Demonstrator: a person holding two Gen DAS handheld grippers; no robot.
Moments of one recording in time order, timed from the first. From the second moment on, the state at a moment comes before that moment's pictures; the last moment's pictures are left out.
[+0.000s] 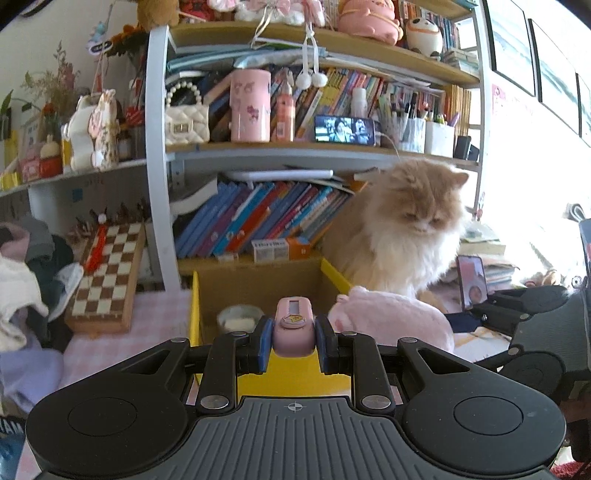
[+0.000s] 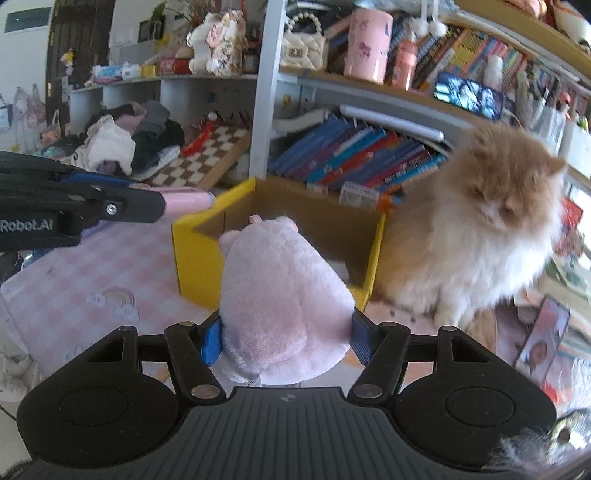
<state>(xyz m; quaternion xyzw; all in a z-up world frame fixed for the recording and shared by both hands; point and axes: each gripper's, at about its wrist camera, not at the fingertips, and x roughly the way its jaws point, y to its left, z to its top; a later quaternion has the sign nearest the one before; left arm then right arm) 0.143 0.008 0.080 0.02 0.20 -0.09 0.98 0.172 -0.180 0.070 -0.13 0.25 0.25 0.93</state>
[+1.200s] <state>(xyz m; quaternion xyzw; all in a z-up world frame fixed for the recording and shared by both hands) 0.322 0.024 0.011 0.05 0.37 -0.03 0.93 0.390 -0.118 0.017 -0.20 0.39 0.37 0.82</state>
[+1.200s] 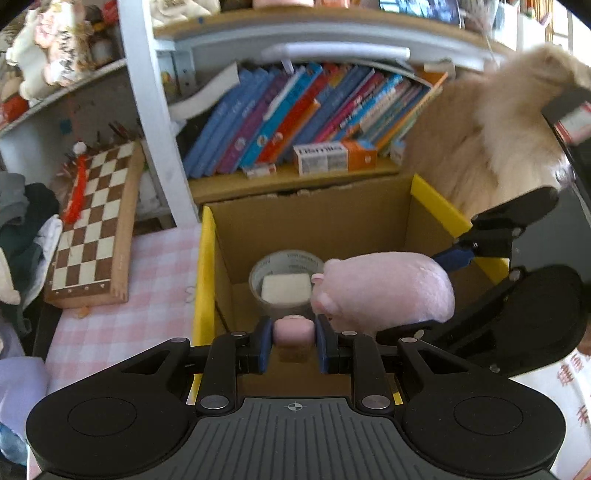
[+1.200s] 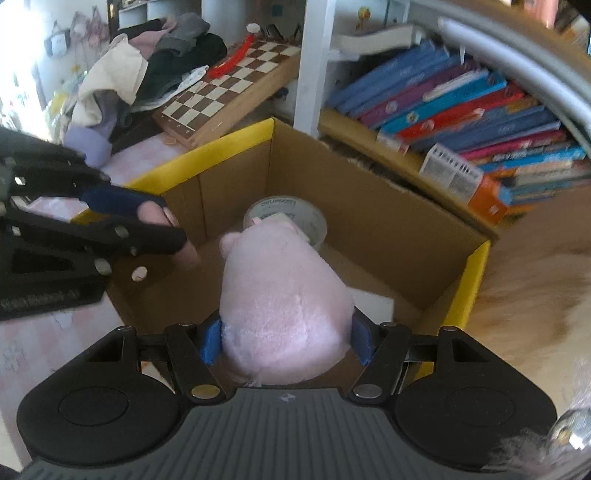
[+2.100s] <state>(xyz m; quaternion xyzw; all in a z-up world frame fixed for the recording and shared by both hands) 0.346 0.024 -0.009 0.06 0.43 -0.03 0.90 0.421 -0.119 0.003 -0.13 0.47 0.43 0.76</state>
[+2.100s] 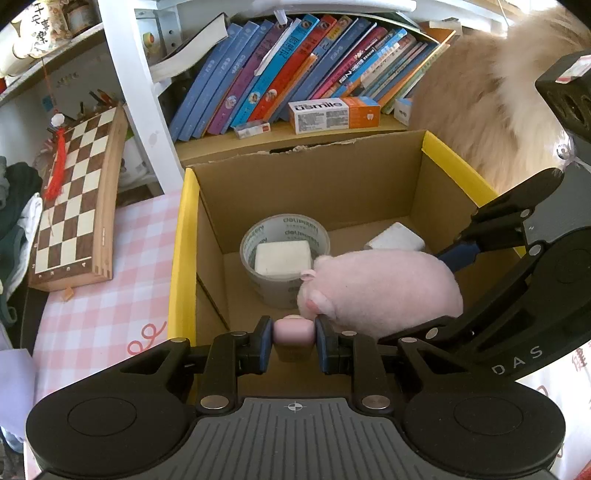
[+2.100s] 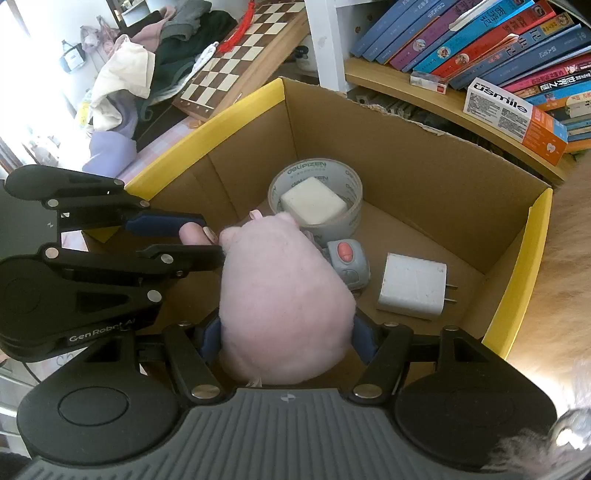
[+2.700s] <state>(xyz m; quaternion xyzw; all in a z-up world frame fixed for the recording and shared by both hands) 0.343 0.023 -0.009 0.07 0.43 -0.02 0.90 0.422 -0.118 0.001 -0.13 0.48 0.43 0.75</state>
